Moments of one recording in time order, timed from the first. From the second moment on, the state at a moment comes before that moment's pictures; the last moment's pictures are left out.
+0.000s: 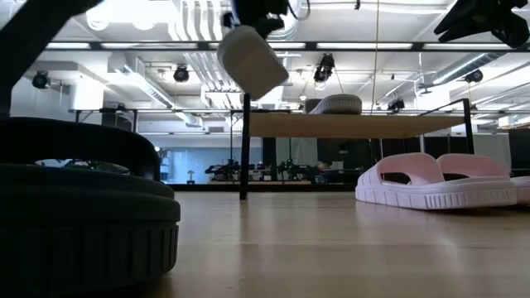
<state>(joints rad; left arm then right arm) 0.19 2.05 2.36 -1.41 -0.62 -0.09 0.60 0.69 0.93 -1.25 1.00 1.41</state>
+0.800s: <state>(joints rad) 0.27 2.10 2.30 -1.12 -0.56 -0.01 0.60 0.69 0.93 -1.28 1.00 1.42</state>
